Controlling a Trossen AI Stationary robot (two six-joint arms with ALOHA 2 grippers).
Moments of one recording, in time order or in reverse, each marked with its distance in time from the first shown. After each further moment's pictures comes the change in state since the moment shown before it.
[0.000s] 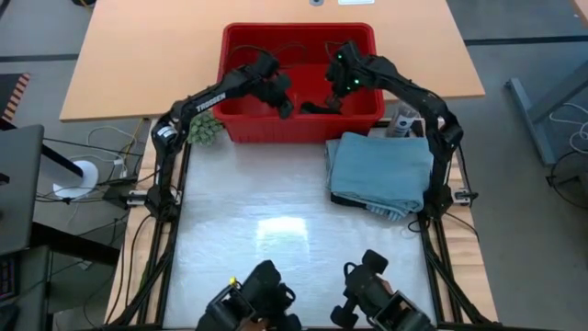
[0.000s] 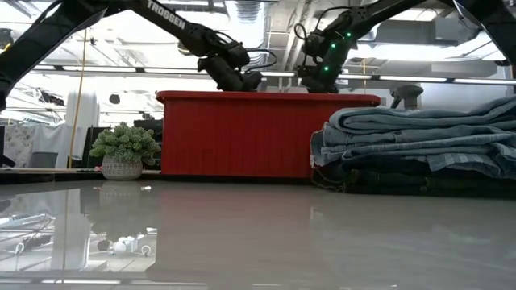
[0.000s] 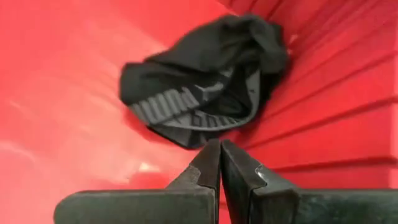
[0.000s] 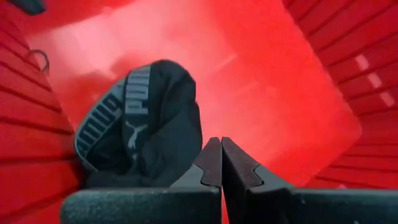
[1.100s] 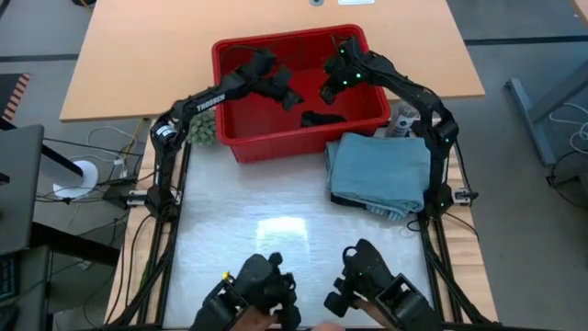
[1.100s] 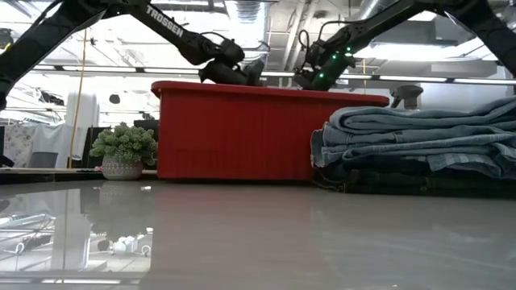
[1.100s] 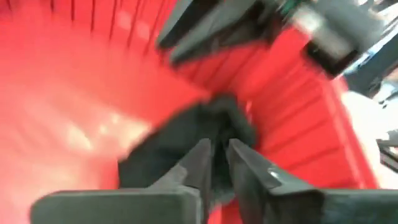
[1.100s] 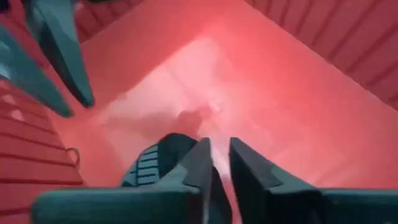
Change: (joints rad) left arm 0.032 -0.001 -0.083 0.353 0.232 -0.182; right arm -0.075 0.066 -0.001 0.175 -0.318 0.128
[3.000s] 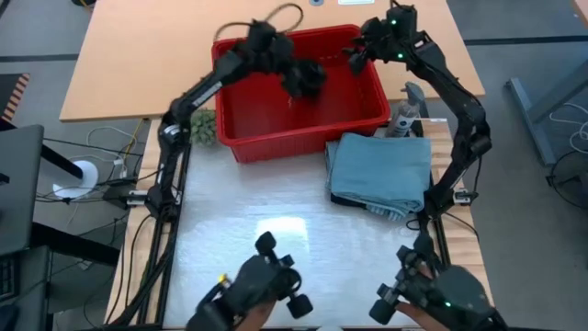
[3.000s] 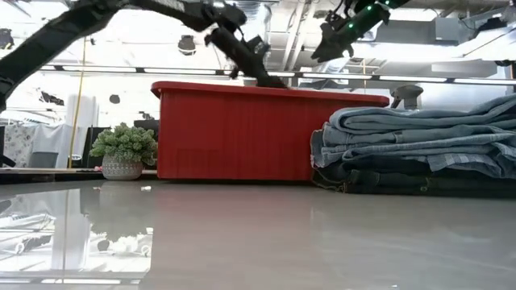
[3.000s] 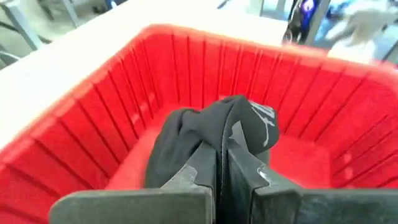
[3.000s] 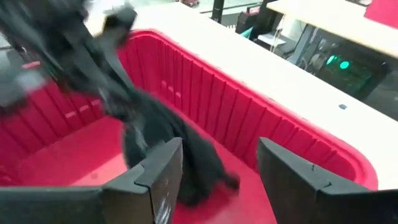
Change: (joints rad) left arm -0.029 0.070 0.458 -0.250 -0.437 0.252; right arm -0.106 -0.300 0.000 0.118 0.003 -0.043
